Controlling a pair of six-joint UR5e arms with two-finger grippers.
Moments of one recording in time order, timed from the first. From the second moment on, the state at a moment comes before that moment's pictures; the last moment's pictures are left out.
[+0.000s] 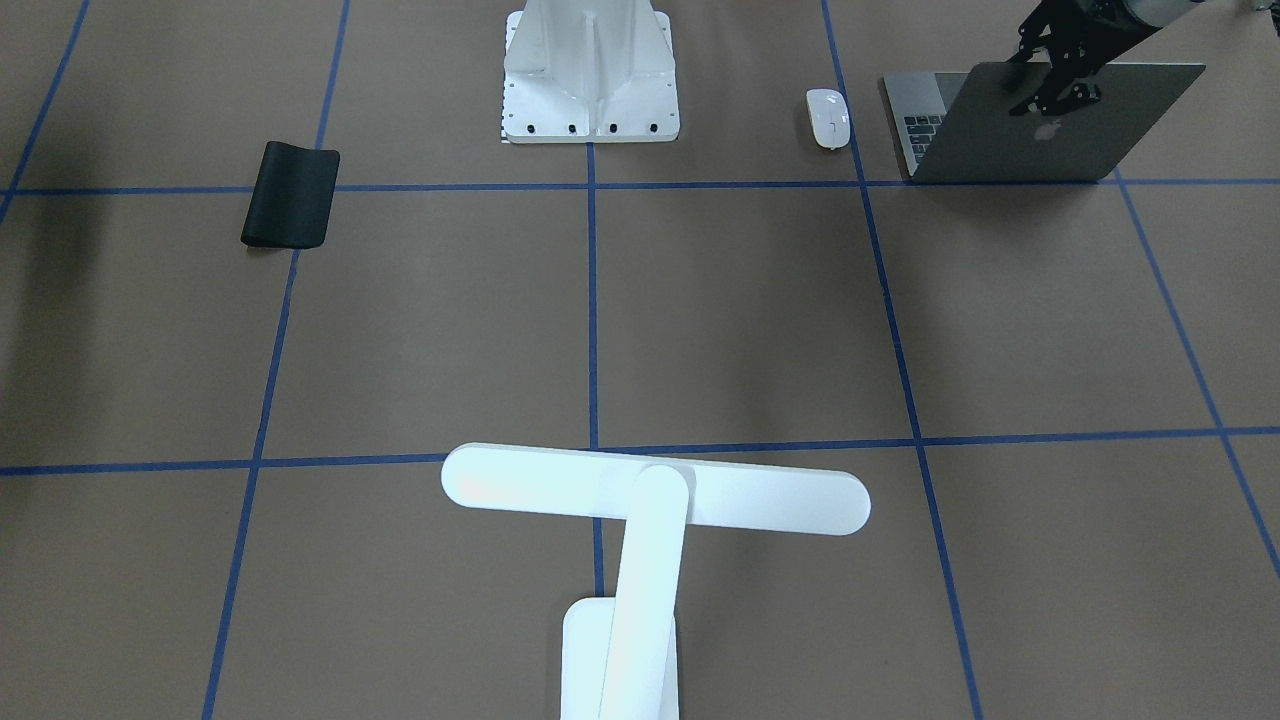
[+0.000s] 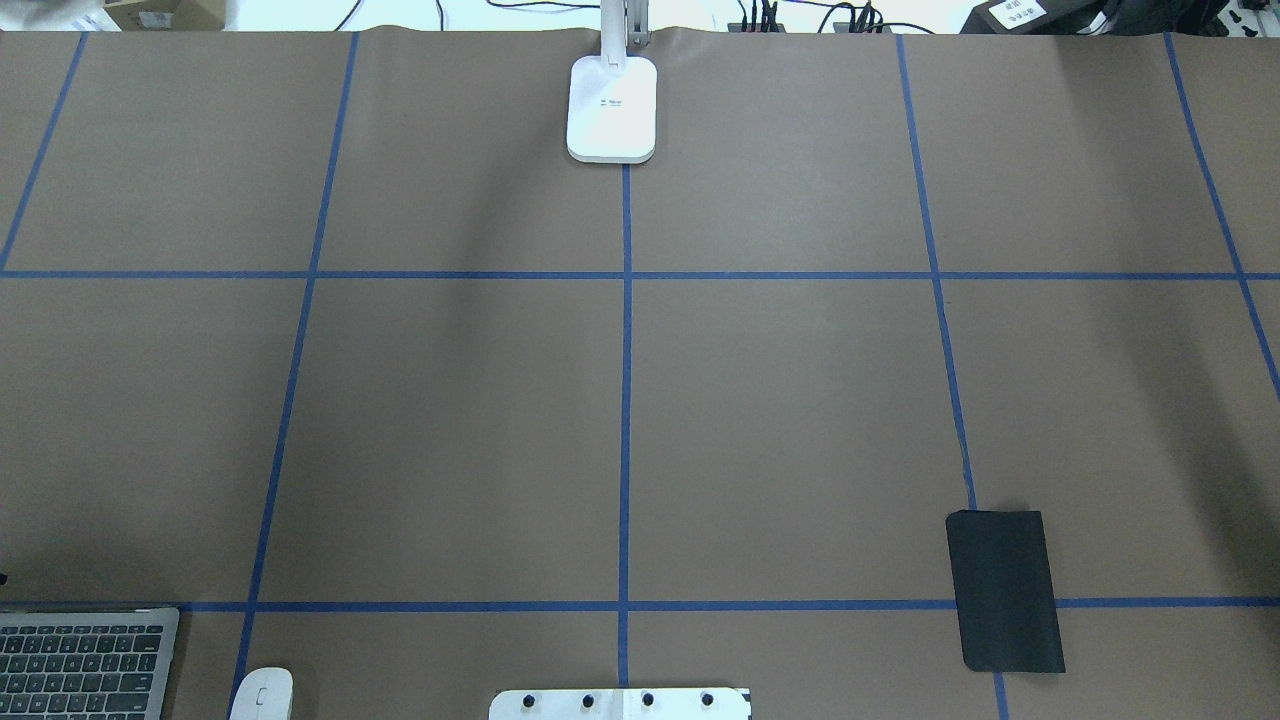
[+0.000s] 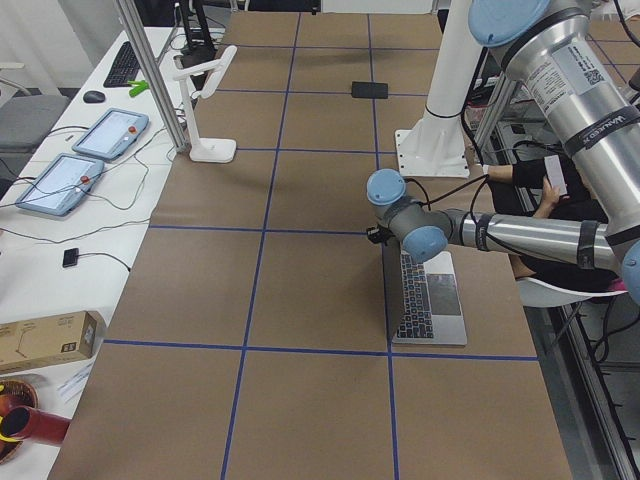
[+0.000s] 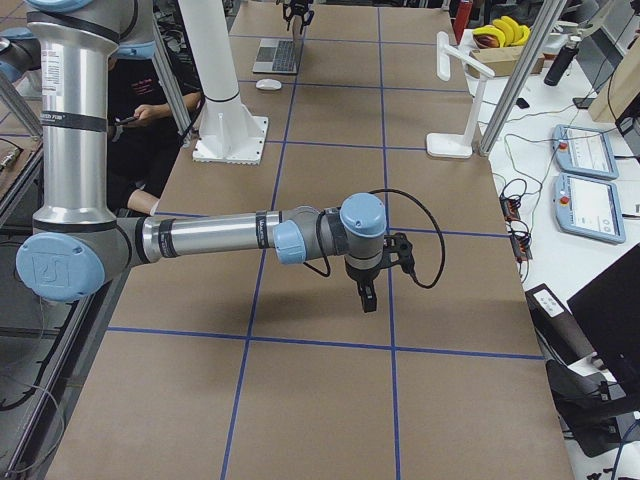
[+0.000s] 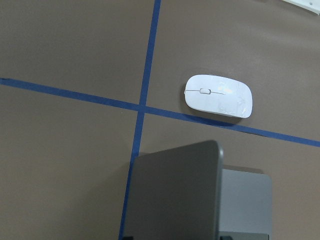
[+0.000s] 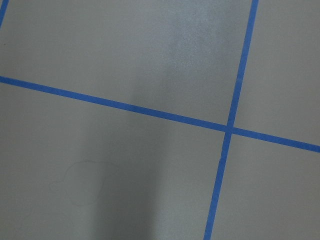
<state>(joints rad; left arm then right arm) -0.80 -1.00 -2.15 -2.30 -2.43 0.39 1.47 -1.64 1.76 -1.44 2.36 0.03</state>
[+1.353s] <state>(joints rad) -0.82 -0.99 -2.15 -2.35 -2.44 0.39 1.47 -1.64 1.76 -1.44 2.36 0.03</state>
